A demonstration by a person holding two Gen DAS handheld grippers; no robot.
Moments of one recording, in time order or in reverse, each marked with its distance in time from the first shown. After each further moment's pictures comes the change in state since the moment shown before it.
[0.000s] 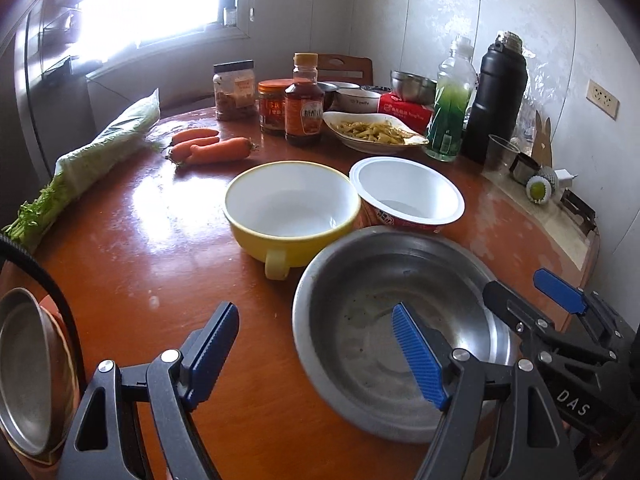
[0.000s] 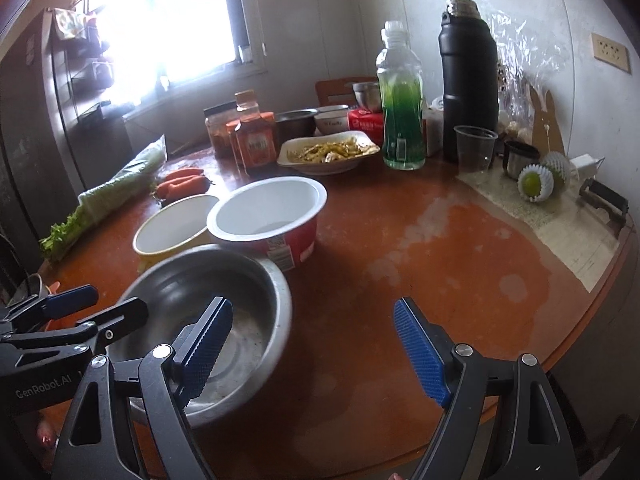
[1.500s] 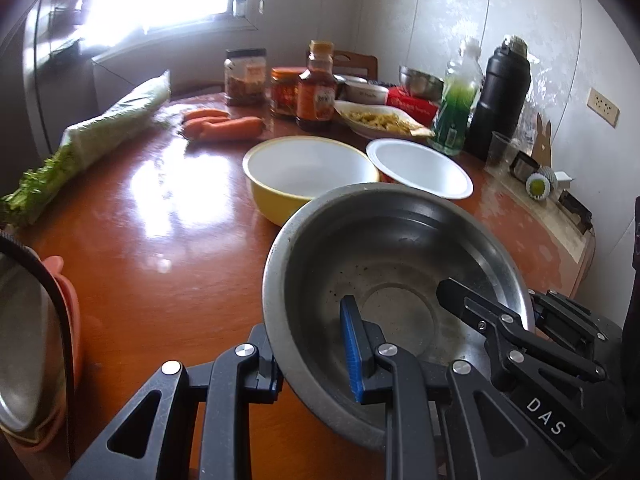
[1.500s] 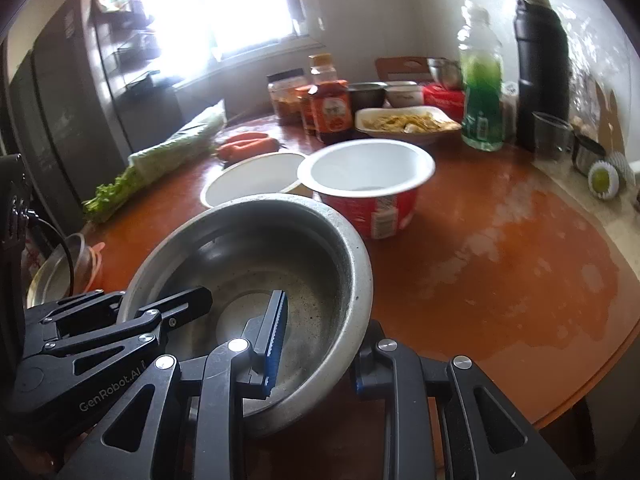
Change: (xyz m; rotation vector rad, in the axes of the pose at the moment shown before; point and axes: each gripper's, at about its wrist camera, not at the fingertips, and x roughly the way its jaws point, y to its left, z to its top) left arm -0.011 0.023 -0.027 -0.050 -0.004 -0.023; right arm 0.007 0.057 -0.012 -0.086 0.067 0.190
